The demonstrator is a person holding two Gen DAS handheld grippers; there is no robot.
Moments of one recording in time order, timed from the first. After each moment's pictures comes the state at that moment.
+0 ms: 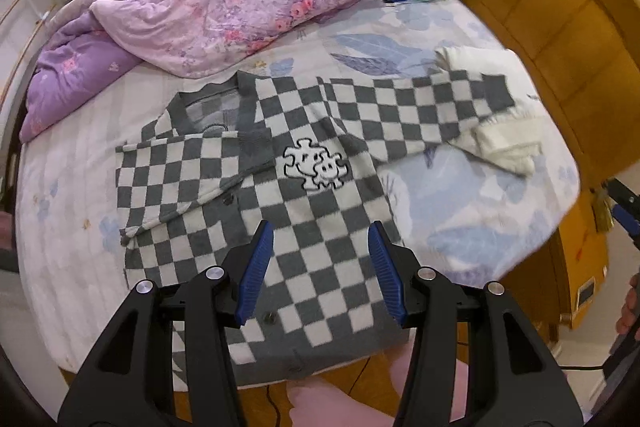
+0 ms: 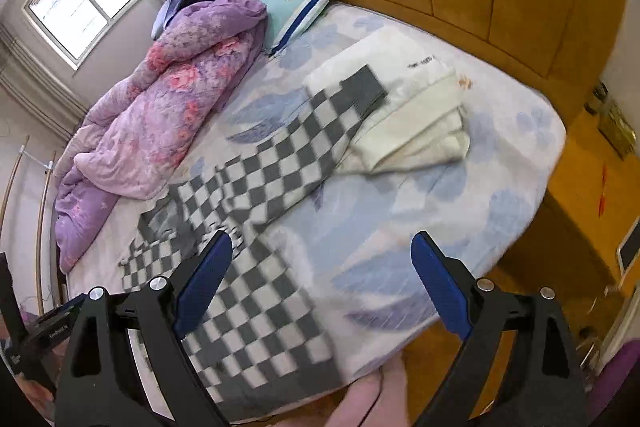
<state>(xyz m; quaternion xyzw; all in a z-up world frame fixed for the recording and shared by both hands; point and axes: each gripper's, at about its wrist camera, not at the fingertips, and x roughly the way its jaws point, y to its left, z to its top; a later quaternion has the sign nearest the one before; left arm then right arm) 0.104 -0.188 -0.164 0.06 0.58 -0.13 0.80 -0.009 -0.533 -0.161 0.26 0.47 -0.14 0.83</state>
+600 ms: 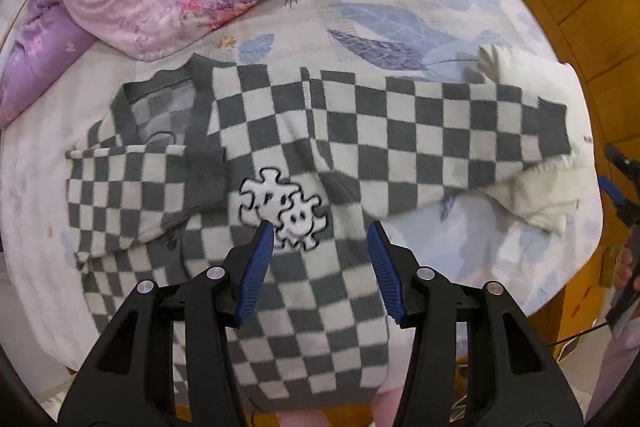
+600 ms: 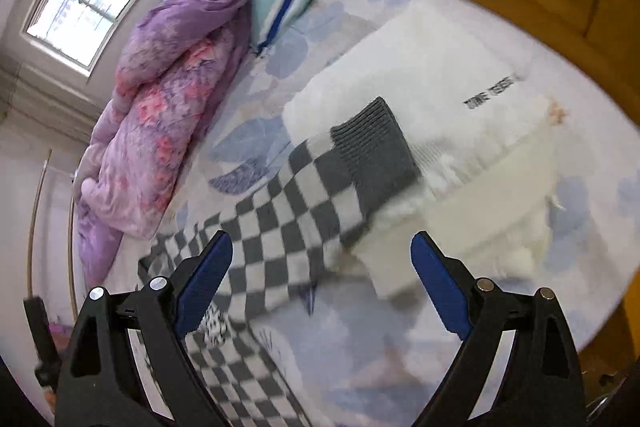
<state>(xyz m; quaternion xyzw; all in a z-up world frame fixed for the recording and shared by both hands) 0.259 -0.273 -0.281 0.04 0.65 -0.10 0.75 0.192 -0.680 -0.315 0.35 0.49 -0.07 0.79</state>
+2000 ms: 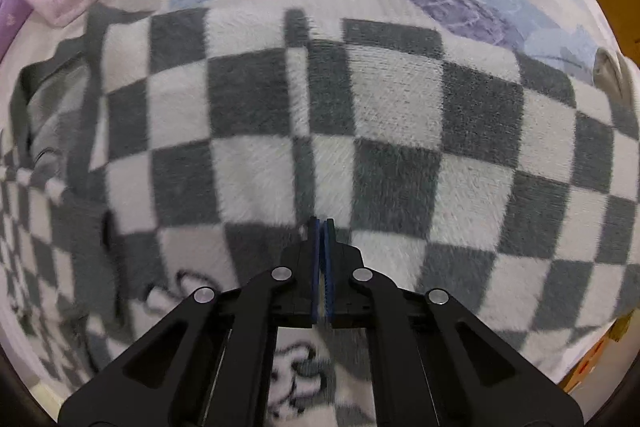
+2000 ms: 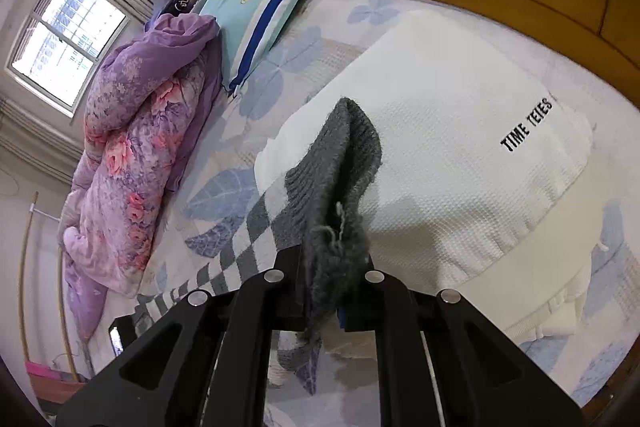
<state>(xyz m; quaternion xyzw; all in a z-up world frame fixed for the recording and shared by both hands) 0.355 -0.303 -0.493 0.02 0.68 -0.08 0.73 0.229 -0.676 -0.334 0.34 0.43 -0.12 0.83</state>
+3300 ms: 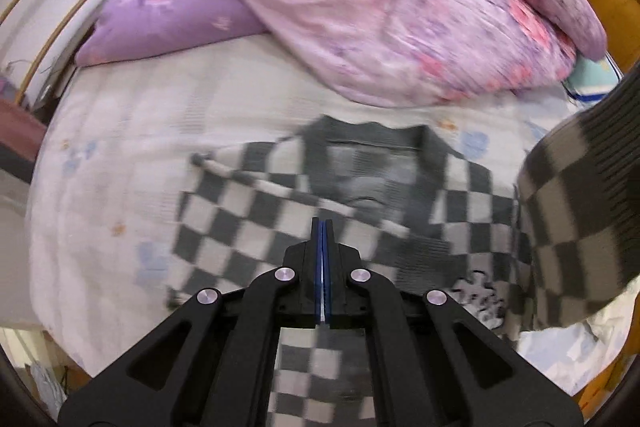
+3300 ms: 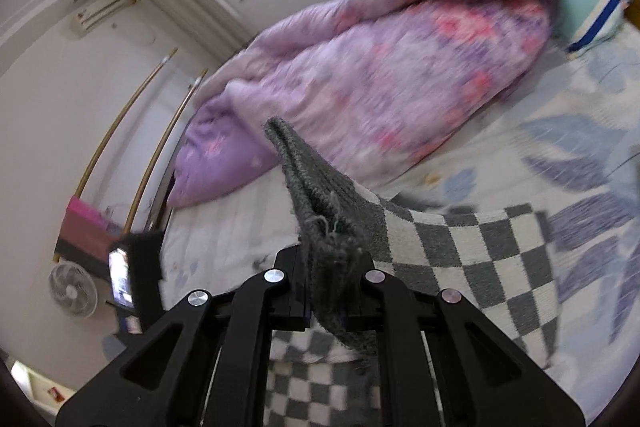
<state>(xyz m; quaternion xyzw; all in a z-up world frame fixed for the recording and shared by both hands) 0.316 0.014 -0.277 -0.03 0.57 0.07 0.82 0.315 -0.201 -0.246 0.24 0.45 0.21 0.83</state>
